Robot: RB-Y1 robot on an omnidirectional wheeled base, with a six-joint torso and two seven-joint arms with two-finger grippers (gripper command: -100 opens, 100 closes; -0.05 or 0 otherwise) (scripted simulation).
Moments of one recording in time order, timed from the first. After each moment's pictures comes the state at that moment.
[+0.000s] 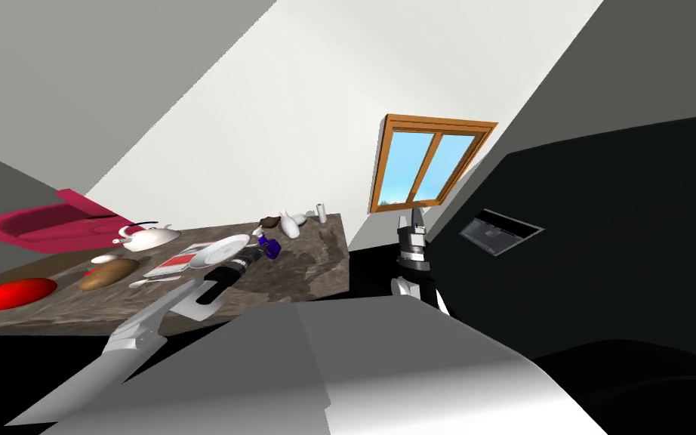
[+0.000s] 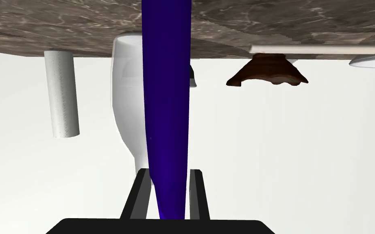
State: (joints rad) left arm 0.36 0.85 0.06 -1.68 -0.42 -0.01 -0.29; right arm 0.49 0.04 0.05 -2.27 0.01 -0.51 0.15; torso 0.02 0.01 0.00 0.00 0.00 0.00
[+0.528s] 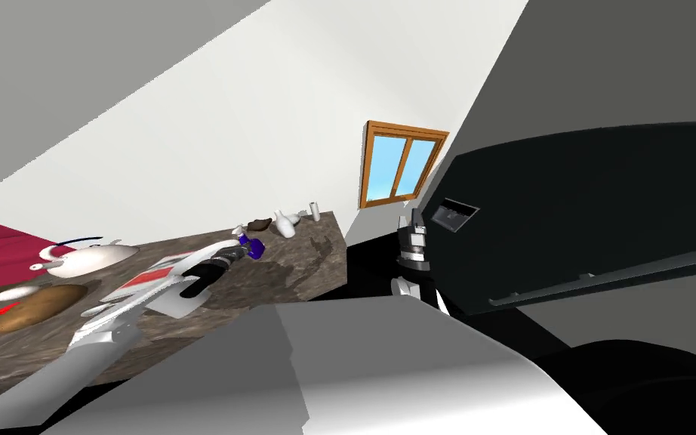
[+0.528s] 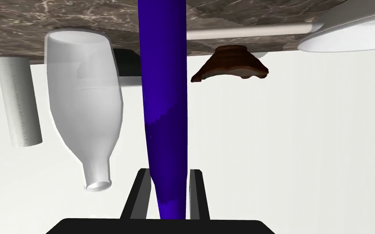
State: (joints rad) left arm 0.33 0.95 0.11 -1.56 -0.37 0.07 -0.26; right arm 0.49 0.04 0.05 -2.27 0.01 -0.51 0.15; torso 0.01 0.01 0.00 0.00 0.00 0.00
